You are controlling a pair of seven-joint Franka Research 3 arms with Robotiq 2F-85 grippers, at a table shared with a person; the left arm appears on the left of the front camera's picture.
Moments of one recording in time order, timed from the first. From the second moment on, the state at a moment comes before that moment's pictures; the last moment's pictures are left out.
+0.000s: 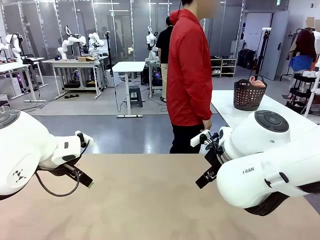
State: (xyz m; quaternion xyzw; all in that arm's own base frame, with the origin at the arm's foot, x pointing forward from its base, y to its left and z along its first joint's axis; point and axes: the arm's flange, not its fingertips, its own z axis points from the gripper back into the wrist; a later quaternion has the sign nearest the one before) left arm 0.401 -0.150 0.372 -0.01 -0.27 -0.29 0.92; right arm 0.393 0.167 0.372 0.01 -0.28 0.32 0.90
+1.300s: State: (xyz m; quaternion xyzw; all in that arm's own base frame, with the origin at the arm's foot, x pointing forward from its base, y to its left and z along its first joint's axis) left arm 0.367 0.059 0.556 -0.45 -0.16 -0.24 0.84; right arm 0.356 -0.027 0.555 0.47 -0.21 0.28 0.81
